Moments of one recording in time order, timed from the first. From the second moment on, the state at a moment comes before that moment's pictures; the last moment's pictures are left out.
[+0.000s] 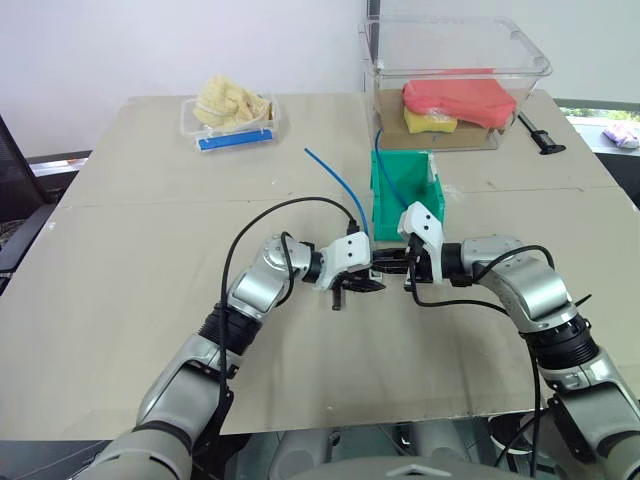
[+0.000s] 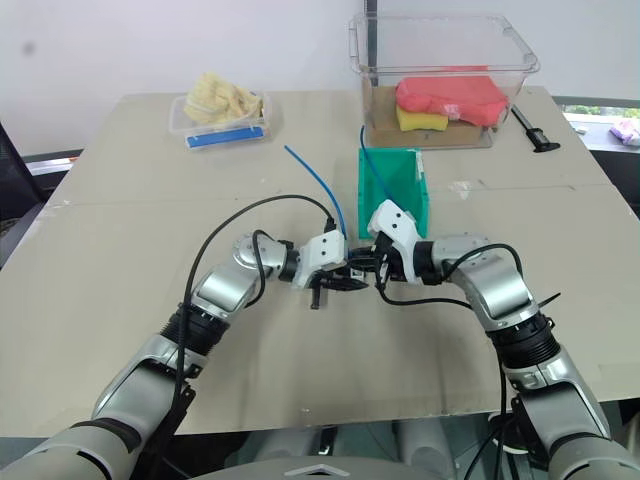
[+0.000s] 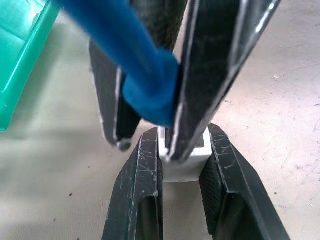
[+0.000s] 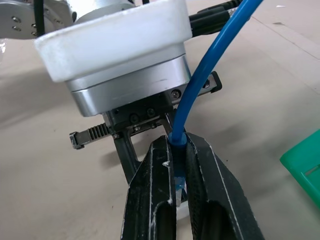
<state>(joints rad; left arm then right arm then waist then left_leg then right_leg) -0.63 0.42 -0.39 0.26 -0.04 0.21 -1.17 -0.55 -0.44 0.28 -0.11 0.30 0.66 0.95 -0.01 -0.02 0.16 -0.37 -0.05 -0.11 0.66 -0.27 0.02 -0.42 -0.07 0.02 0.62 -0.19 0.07</state>
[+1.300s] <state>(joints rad) -0.63 0.41 -0.38 0.27 -0.03 0.21 -1.17 -0.42 -0.38 0.22 -0.11 0.33 0.49 0.85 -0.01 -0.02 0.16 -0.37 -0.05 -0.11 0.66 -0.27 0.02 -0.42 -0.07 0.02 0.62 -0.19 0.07</state>
